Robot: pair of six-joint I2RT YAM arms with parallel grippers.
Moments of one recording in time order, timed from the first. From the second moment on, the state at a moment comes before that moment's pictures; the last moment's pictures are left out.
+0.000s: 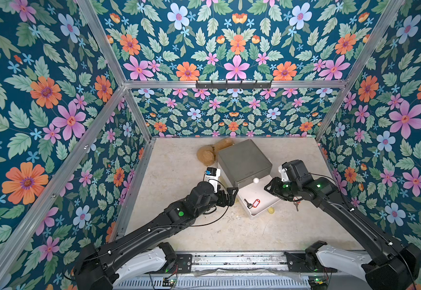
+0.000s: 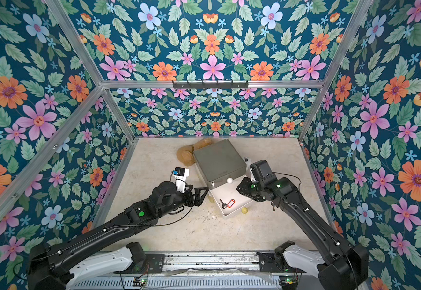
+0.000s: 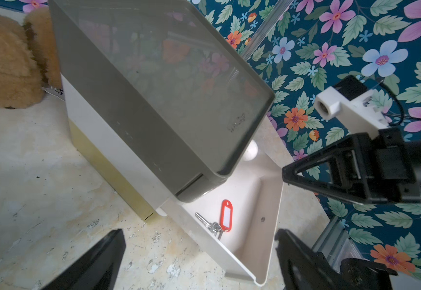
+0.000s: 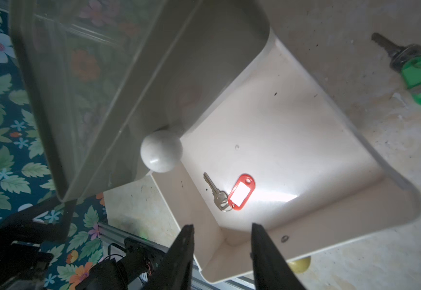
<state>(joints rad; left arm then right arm) -0.94 0.98 0.72 -0.17 -0.13 -0.62 0.55 1.15 1.02 -0.84 -0.23 0.81</state>
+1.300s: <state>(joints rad) -0.94 0.98 0.70 -0.12 -0.18 -0.54 0.70 1.25 0.96 -0.74 -0.26 0.00</state>
